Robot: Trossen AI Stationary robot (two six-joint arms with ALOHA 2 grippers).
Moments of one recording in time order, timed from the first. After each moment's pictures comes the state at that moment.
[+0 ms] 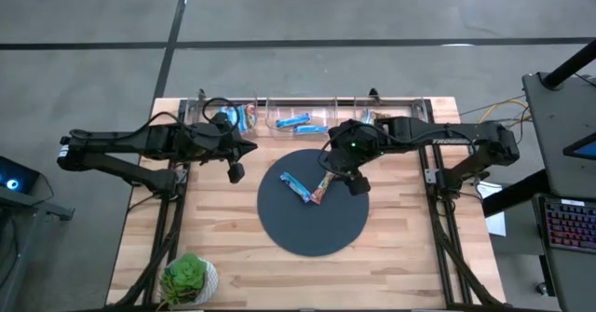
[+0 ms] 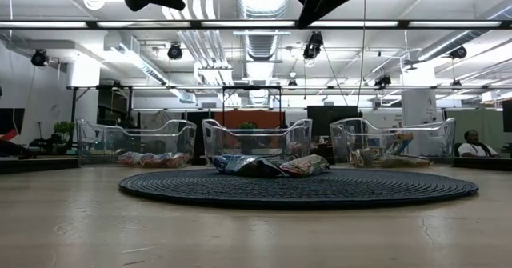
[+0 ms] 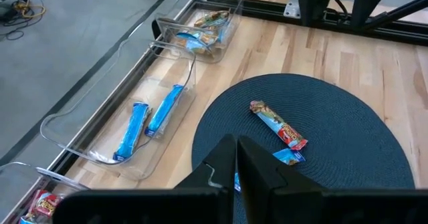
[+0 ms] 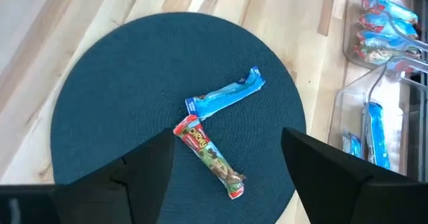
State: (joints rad) left arm -0.01 0.98 1.07 -0.64 -0.34 -0.18; right arm -0.04 1.49 1.43 -0.86 -0.11 -0.34
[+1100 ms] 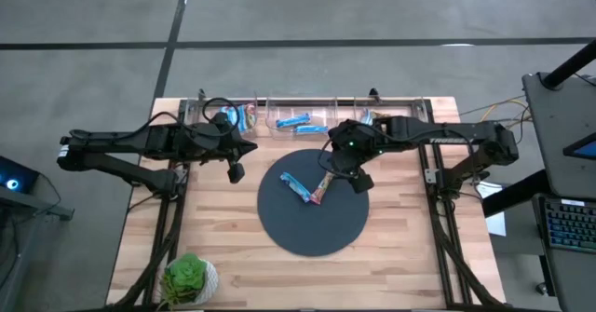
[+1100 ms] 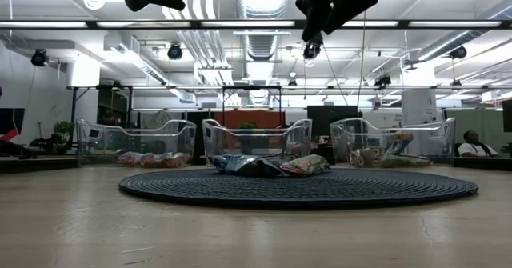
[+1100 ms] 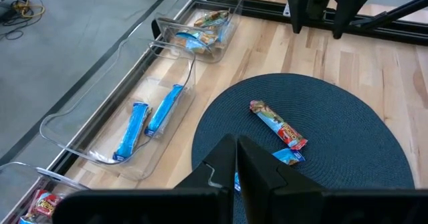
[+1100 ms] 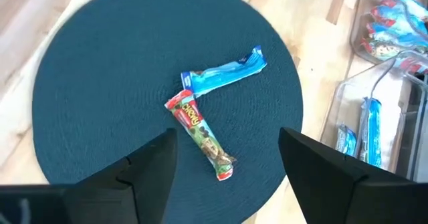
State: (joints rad) left arm -0.01 0.98 1.07 -0.64 -0.34 -0.18; right arm -0.07 1.49 1.40 -0.89 -0.10 -0.48
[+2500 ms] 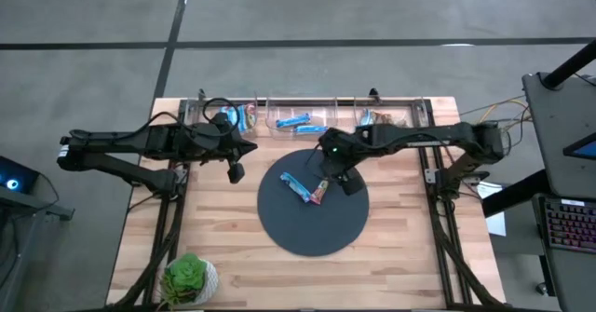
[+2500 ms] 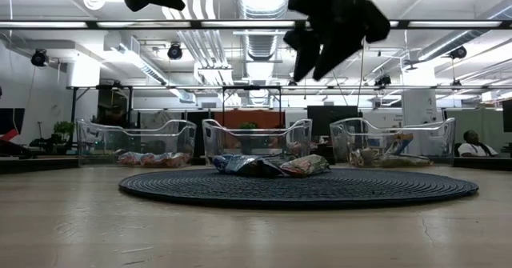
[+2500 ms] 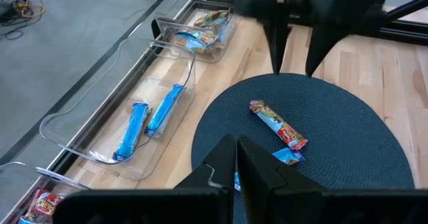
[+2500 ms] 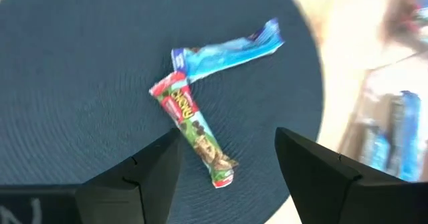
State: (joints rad) left arm -0.01 0.98 1.07 -0.64 -0.34 -0.18; right arm -0.10 1.60 1.29 -0.75 -0.10 -0.54
